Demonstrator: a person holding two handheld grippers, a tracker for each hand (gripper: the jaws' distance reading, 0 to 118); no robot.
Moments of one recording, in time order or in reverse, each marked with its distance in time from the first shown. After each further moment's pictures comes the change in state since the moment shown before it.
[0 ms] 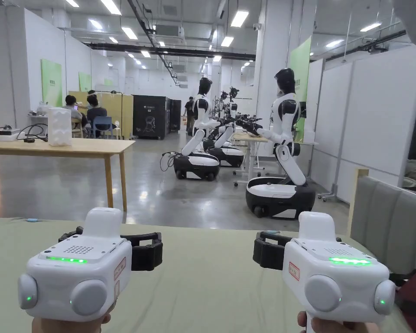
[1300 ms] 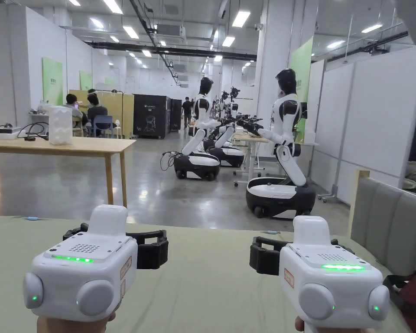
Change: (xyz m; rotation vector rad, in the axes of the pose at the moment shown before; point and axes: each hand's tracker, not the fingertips) left arm 0.008 0.005 0.006 0.021 0.000 -0.006; right arm -0.011 -0.005 0.003 0.010 0.007 0.050
